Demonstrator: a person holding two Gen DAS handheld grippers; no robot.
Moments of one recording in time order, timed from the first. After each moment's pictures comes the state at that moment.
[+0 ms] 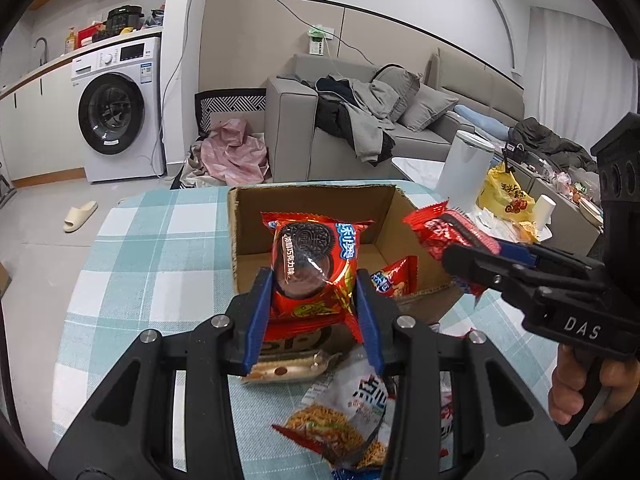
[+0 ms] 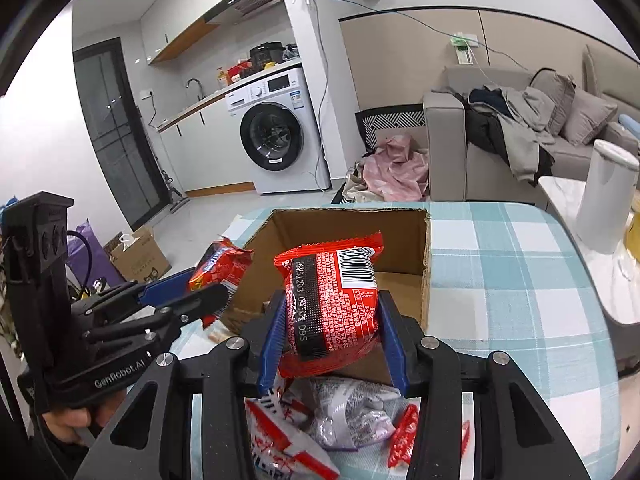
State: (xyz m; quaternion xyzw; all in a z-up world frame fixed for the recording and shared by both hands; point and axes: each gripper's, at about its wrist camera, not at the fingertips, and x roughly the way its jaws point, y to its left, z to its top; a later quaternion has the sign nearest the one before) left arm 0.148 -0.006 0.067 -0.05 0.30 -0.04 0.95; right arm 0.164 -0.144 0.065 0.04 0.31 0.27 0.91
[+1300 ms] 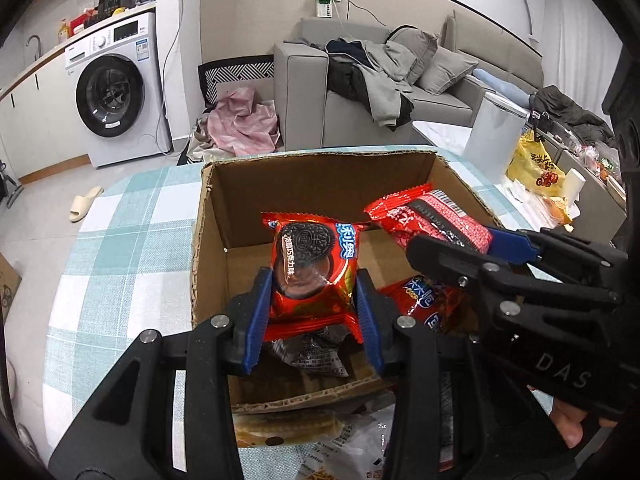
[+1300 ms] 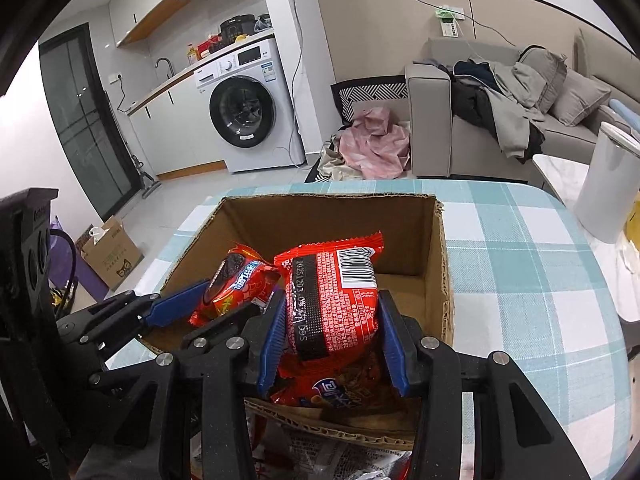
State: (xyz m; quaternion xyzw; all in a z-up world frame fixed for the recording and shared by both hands) left arm 0.232 -0.017 0.022 -0.03 0.36 -0.02 0.93; right arm 0.236 -0.109 0.031 0.02 0.37 0.23 0.90
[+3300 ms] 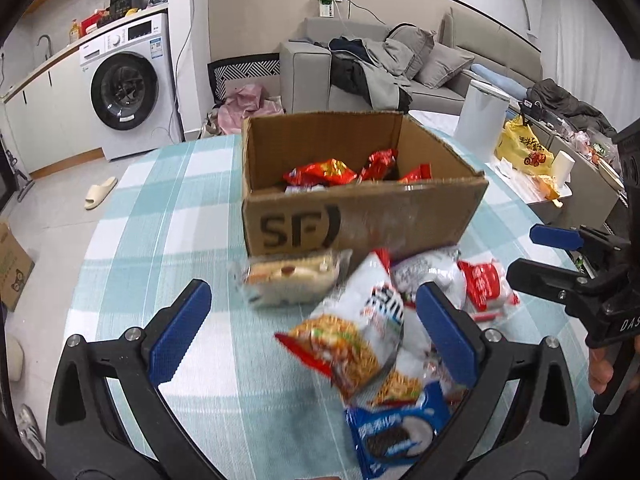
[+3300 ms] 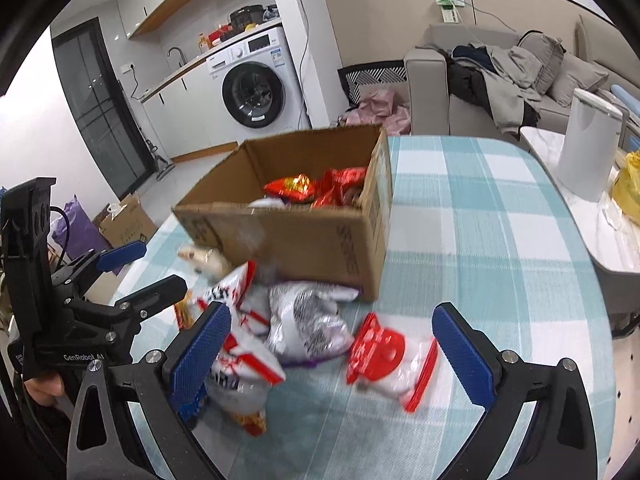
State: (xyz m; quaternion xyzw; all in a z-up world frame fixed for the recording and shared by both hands) left arm 0.094 -0.018 0.031 -0.02 0.37 -0.01 0.93; right arm 0.126 -0.190 0.016 0.02 0.40 0.26 0.88
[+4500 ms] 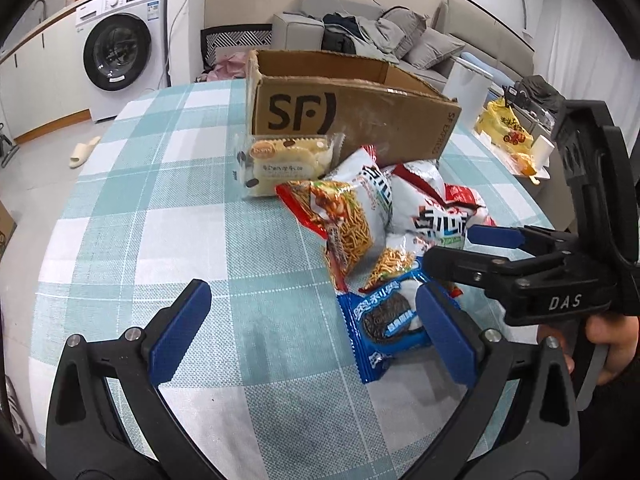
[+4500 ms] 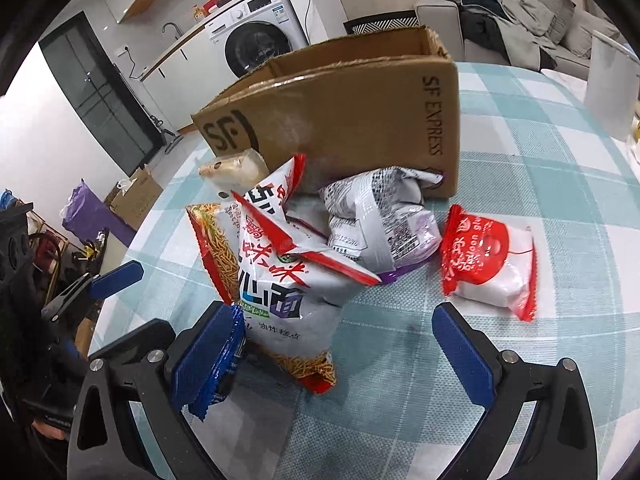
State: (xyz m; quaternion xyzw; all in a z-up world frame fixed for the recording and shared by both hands) left arm 0.022 -0.010 -0.008 -0.06 0.41 -0.04 0.91; right arm 0.104 -0.142 -0.041 0.04 0.47 0.27 0.84
